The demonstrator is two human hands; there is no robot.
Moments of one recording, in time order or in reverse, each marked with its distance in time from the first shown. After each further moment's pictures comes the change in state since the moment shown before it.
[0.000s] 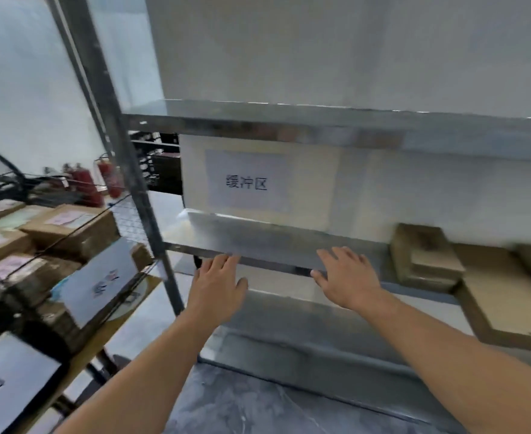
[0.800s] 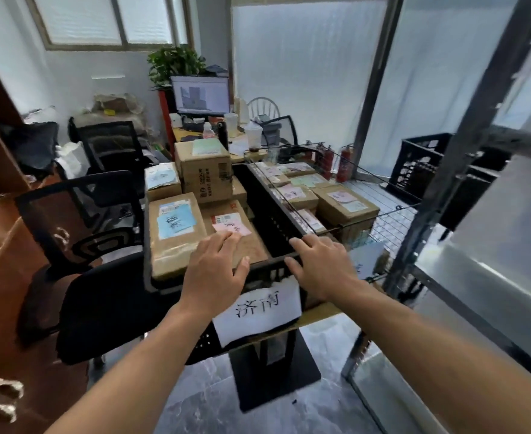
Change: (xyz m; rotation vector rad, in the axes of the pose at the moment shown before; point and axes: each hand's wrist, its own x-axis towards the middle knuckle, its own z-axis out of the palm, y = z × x) left_hand -0.223 -0.324 -0.151 0.155 0.518 -0.705; right_hand 0.004 -0.506 0.014 0.077 0.070 -1.048
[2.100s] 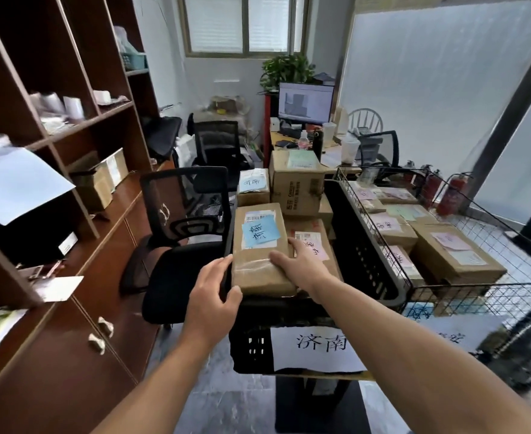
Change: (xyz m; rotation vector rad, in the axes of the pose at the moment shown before) left_hand -0.046 -0.082 -0.031 -0.346 0.247 -0.475; right_hand 0.110 -0.135 0.022 0.990 -0.362 0.053
